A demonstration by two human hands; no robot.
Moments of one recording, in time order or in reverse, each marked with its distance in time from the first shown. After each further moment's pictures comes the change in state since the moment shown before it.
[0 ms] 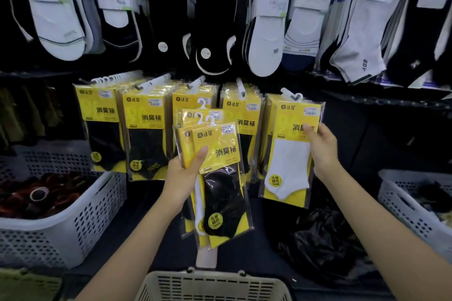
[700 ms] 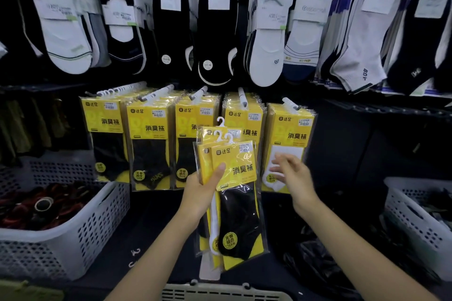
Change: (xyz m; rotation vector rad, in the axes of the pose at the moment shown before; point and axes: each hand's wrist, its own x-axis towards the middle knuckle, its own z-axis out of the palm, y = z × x) left_hand -0.006 -0.010 0.021 -0.031 -0.080 -0.057; right_hand -0.059 0.020 0.033 -0.127 -0.142 0.173
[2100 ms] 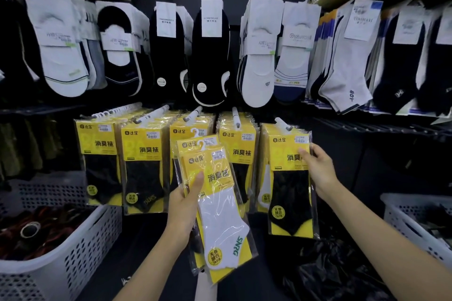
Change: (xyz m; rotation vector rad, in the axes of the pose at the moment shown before) left_hand 0.008 0.016 -0.005 -0.224 0.107 0.020; right_hand 0.067 -0.038 -0.051 0.049 0.086 -0.139
